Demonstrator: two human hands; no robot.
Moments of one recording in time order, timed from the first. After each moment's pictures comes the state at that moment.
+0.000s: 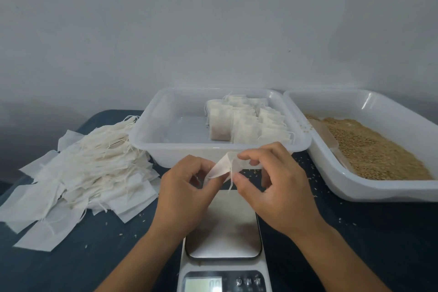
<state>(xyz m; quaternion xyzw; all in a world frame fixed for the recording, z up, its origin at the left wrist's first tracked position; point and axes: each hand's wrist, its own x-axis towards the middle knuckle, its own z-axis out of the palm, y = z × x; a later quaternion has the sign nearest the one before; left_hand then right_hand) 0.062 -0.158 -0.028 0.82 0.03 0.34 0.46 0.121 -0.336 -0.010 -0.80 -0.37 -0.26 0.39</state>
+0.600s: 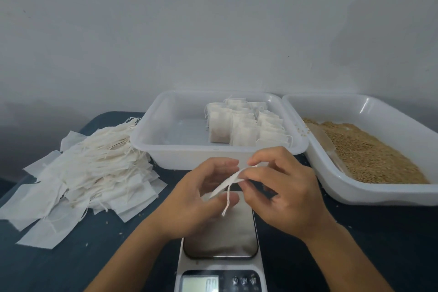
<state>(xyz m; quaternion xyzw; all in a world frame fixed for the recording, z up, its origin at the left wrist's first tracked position) 0.057 -0.152 -0.018 0.79 -0.10 0.06 0.60 0.130 -0.352 -0.001 -0.70 -0.49 -0.36 0.36</state>
